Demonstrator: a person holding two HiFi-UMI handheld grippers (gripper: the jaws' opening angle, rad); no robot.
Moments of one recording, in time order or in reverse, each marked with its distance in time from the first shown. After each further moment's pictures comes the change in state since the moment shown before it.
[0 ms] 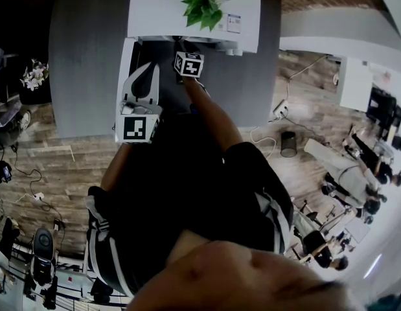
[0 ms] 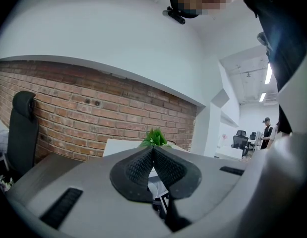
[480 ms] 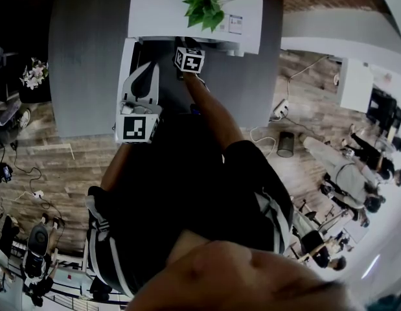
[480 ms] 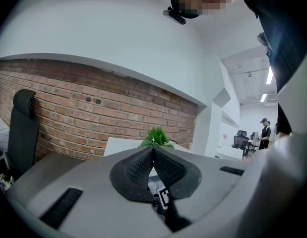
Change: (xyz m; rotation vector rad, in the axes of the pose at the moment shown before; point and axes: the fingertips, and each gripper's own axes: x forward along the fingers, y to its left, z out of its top) left arm 0.005 0.004 0.000 -0.012 -0.008 0.006; right arm 0.014 -0.002 0.010 0.000 0.000 0.006
